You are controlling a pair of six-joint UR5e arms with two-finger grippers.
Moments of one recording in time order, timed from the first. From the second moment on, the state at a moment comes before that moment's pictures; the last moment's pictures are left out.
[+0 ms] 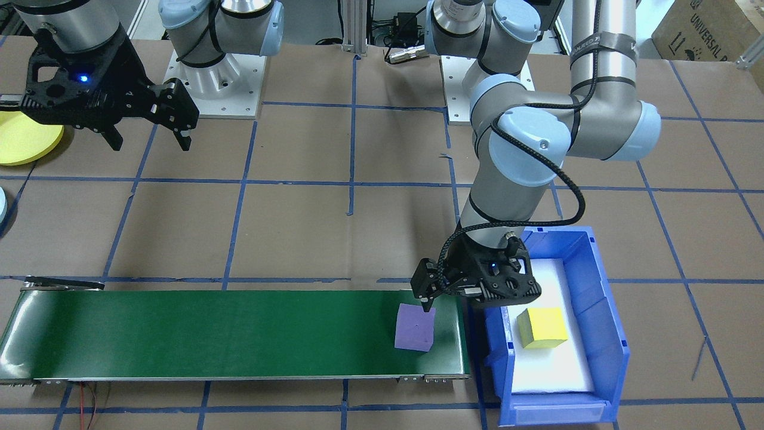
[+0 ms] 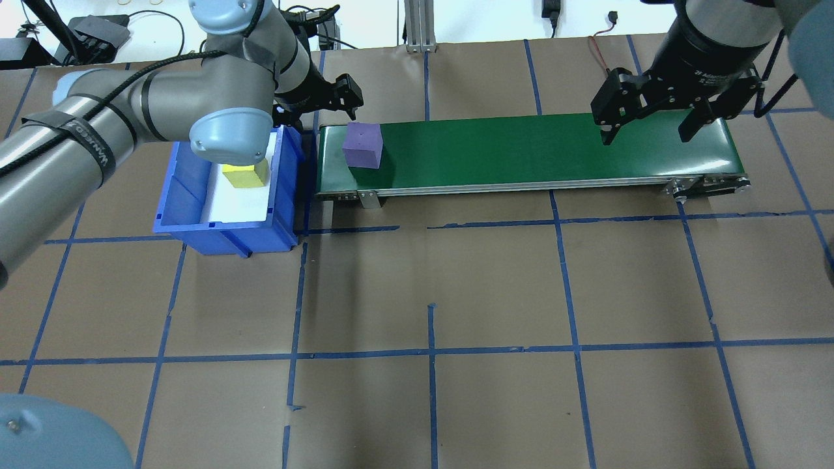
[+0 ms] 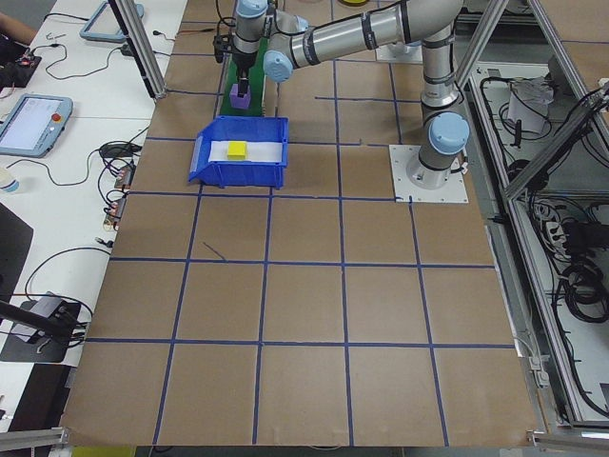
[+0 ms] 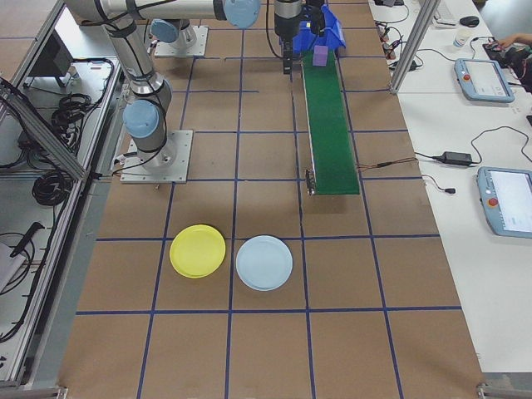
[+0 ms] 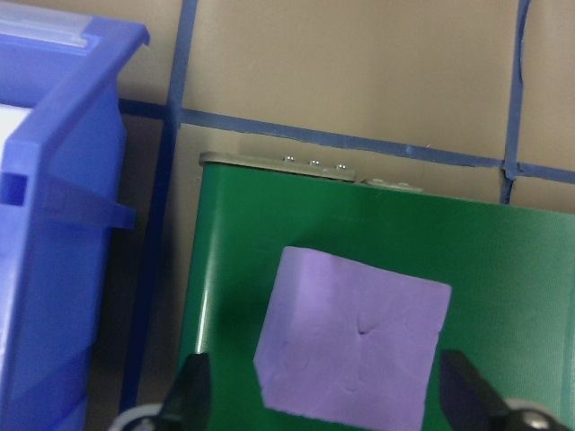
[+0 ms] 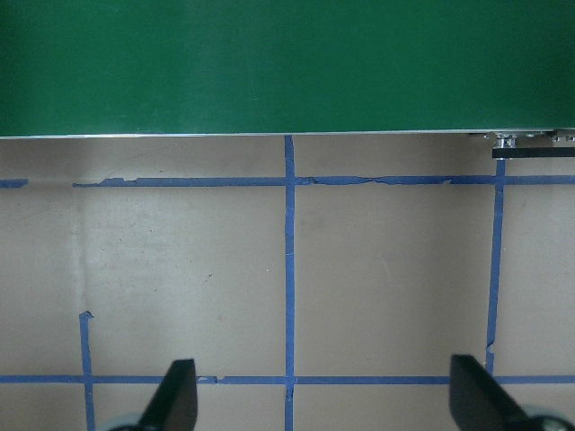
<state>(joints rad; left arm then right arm) -1.65 -1.93 -1.57 -0.95 1.50 -0.25 1.51 -1.61 1.58 -1.58 -1.55 -0.06</state>
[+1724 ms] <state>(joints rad) -1.41 -2.12 -1.54 -1.00 1.57 0.08 1.46 -1.61 1.58 -1.56 -1.54 -0.10</state>
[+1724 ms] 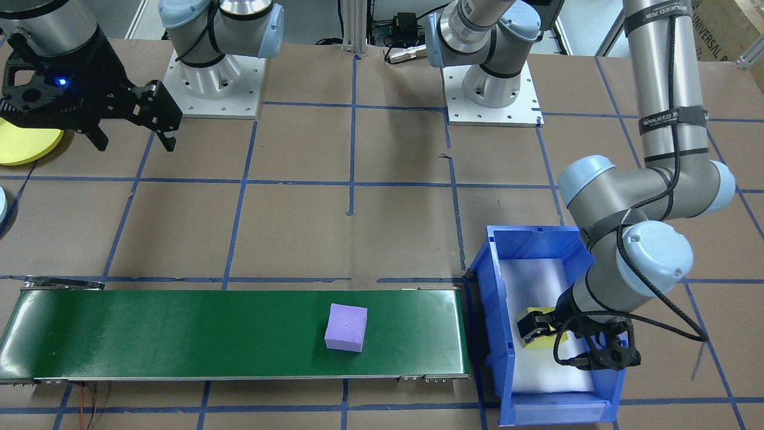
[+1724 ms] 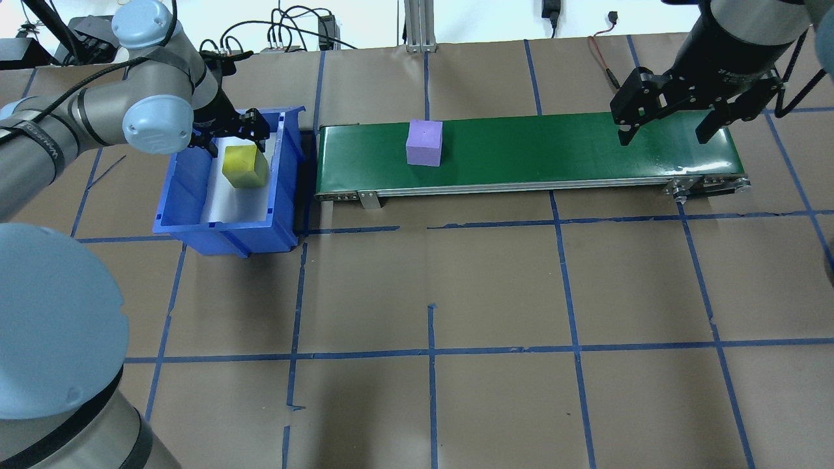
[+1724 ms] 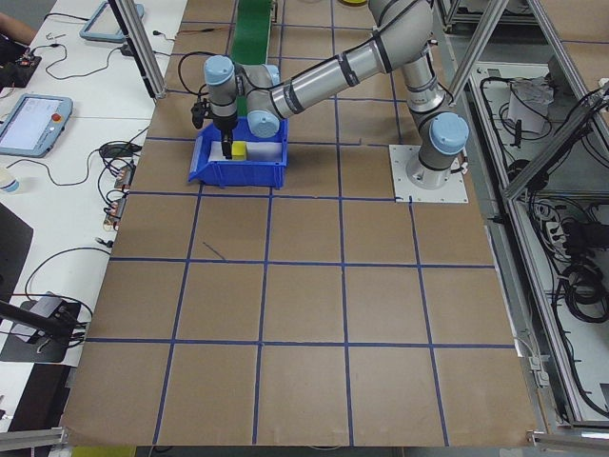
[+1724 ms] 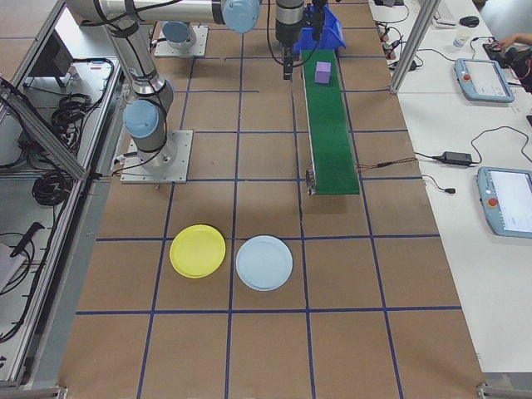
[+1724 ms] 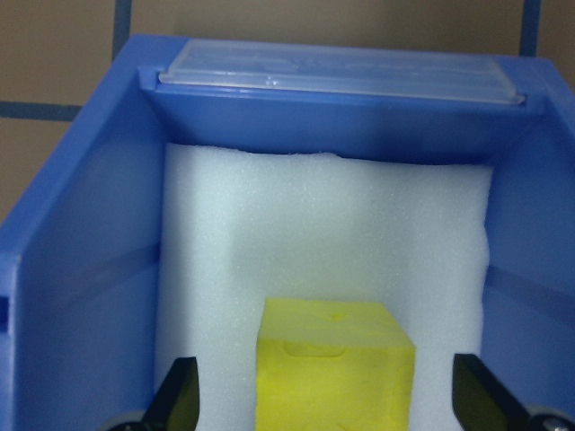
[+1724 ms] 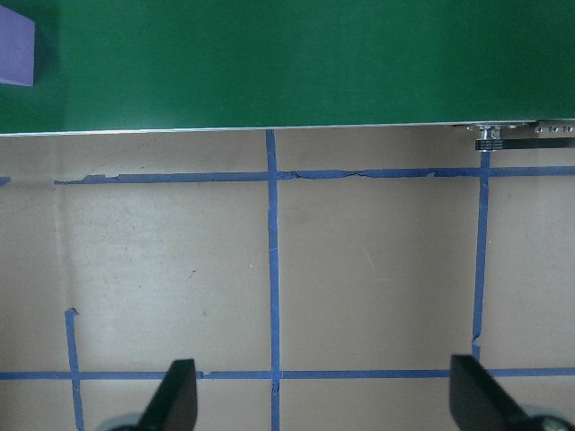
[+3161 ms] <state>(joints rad) -1.48 -1.80 -1.59 -0.98 1.48 0.08 1.42 -1.59 1.56 -1.58 -1.53 -0.10</state>
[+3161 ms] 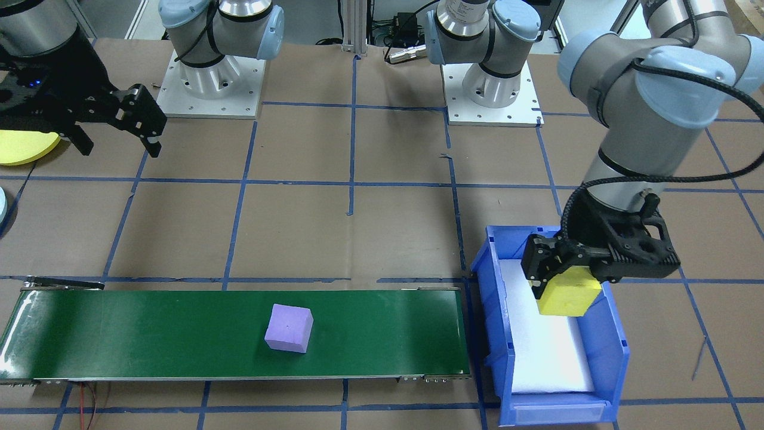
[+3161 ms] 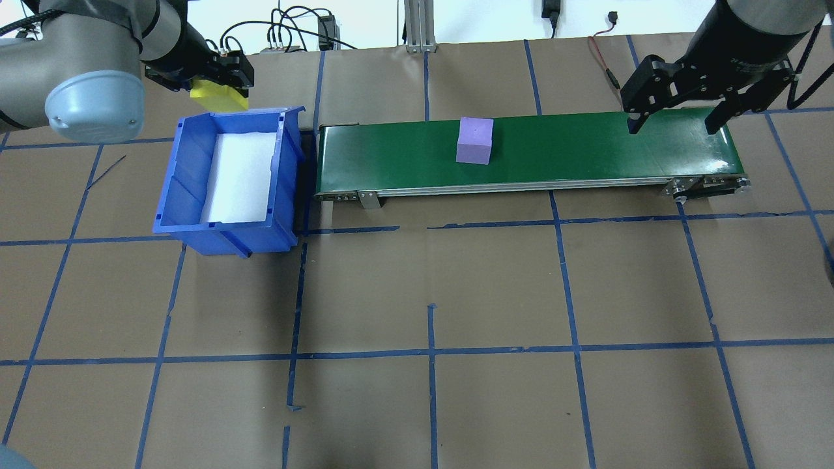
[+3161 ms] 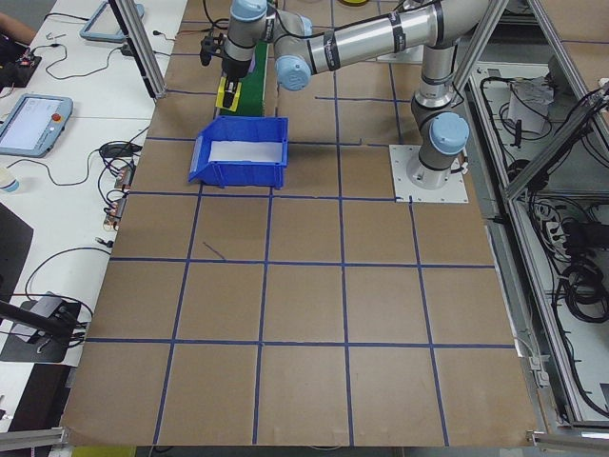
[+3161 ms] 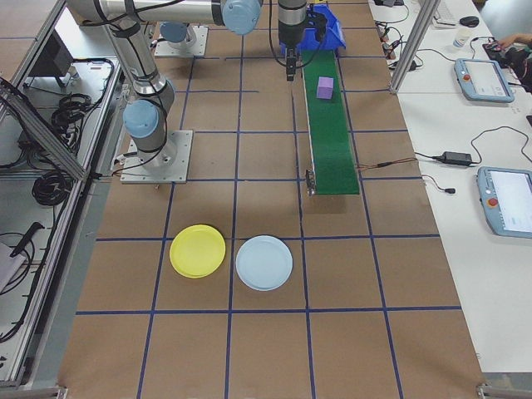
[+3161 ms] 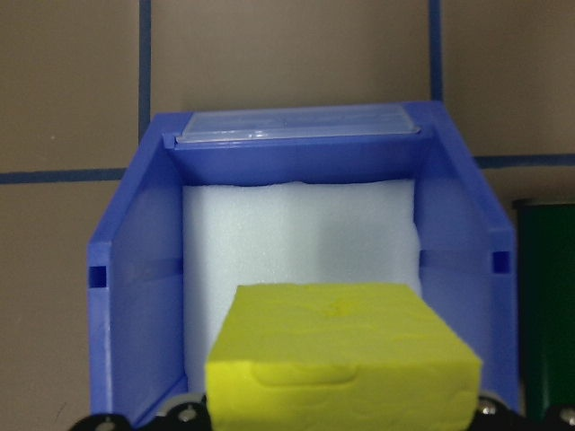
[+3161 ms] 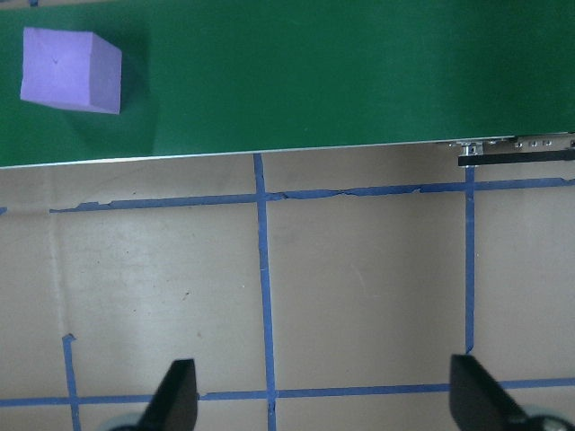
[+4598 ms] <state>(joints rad) -1.72 -2.09 -1.58 -0.82 1.47 -0.25 1.29 -1.12 1.48 -2.07 -1.26 -0.15</state>
